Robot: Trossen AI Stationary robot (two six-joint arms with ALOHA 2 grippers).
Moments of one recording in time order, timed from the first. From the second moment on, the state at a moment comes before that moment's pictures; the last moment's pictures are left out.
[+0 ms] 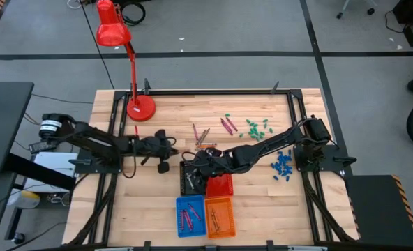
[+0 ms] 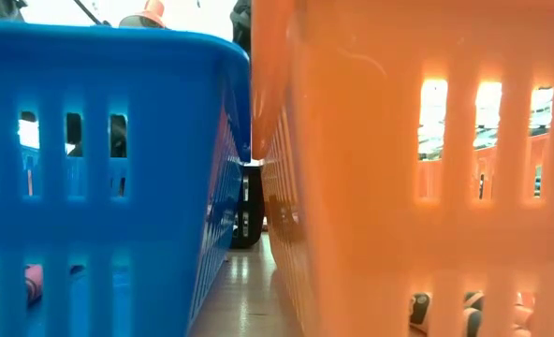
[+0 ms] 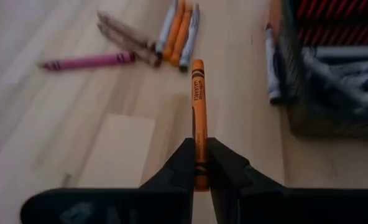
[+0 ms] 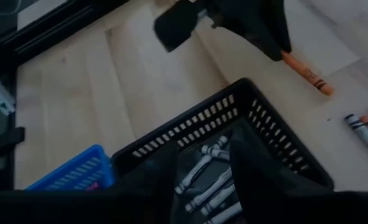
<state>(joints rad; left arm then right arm) 0.01 1.28 0.24 0.40 -0.17 -0.05 0.24 1.93 1.42 -0.26 0.24 0.65</state>
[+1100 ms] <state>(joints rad) -0.09 0.93 0.21 0.91 -0.13 0.13 0.34 1.93 1.42 0.37 0.94 0.00</state>
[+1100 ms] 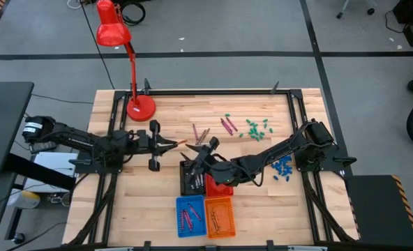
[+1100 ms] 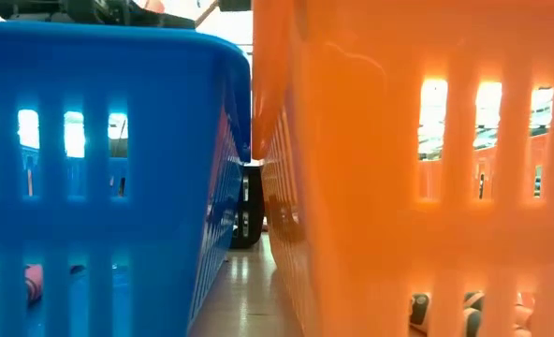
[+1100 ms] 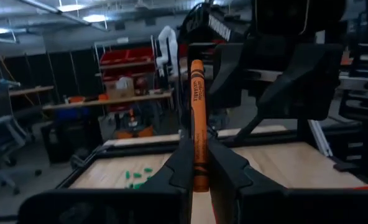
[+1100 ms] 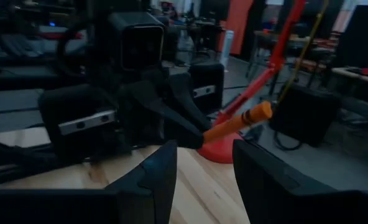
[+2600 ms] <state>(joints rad) -0.10 0.94 0.15 1.05 0.00 0.11 0.27 1.93 1.42 0.44 0.67 -0.10</state>
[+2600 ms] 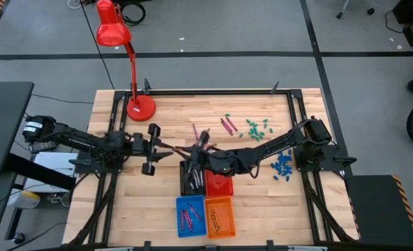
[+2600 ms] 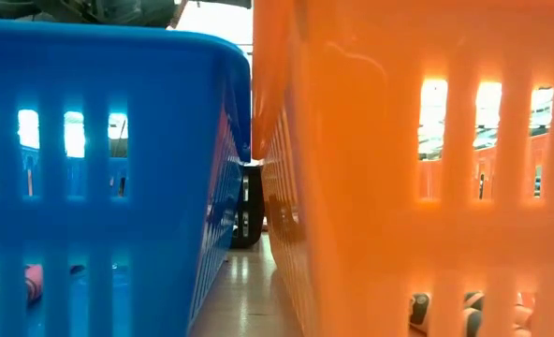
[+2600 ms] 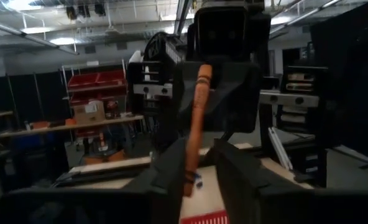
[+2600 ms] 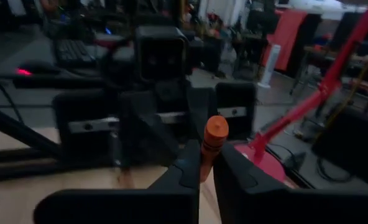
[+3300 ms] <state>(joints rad) -0.10 0.94 0.15 0.62 -0.03 0.00 0.38 1.93 1.42 -0.17 0.17 0.76</state>
